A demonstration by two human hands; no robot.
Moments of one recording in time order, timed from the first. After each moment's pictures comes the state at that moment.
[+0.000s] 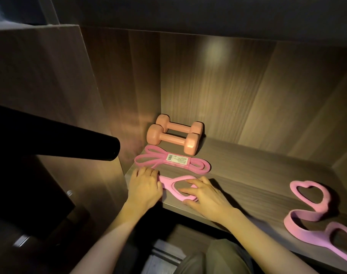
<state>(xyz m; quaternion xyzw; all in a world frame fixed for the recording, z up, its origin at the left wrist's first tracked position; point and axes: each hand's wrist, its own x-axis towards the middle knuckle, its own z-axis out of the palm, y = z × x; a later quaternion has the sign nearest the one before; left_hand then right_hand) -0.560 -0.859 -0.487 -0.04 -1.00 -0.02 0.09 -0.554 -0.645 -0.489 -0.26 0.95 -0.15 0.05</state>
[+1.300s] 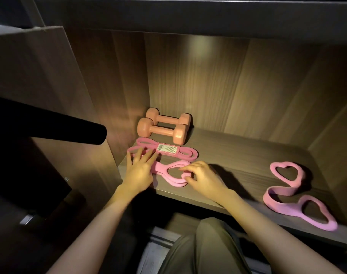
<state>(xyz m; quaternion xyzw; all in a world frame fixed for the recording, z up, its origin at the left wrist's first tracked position) -0.562 -0.858 -0.476 -0.10 -0.99 -0.04 0.05 -0.546 -0.629 -0.474 -0.19 0.95 -0.25 -0.02</state>
